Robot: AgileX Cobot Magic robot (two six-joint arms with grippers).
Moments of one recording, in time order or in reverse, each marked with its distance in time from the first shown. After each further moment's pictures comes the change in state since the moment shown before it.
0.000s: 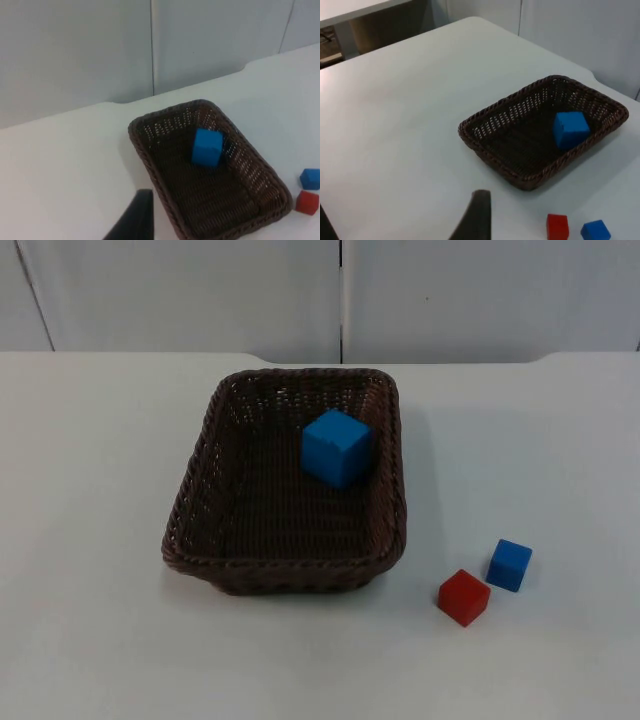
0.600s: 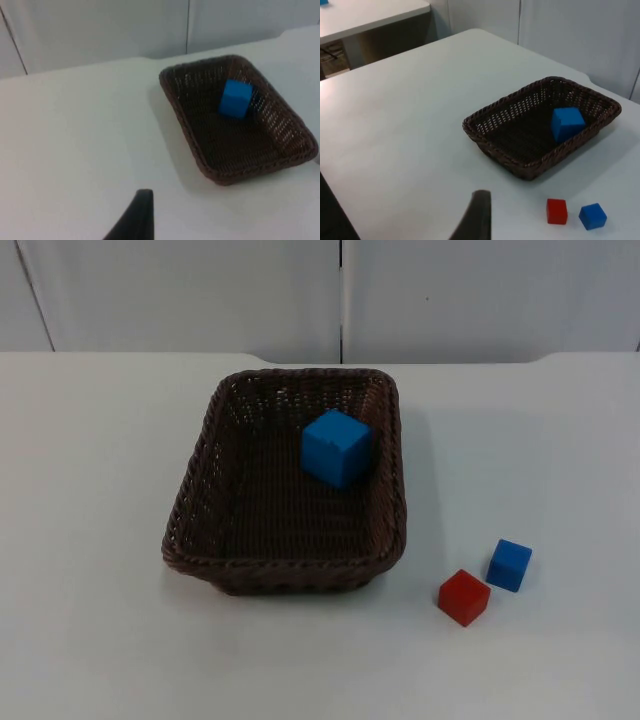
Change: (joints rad) right arm 0.000 -0.265 0.029 0.000 0.173 0.019; left arm 0.000 -0.358 0.177 0.197 0.165 -0.221
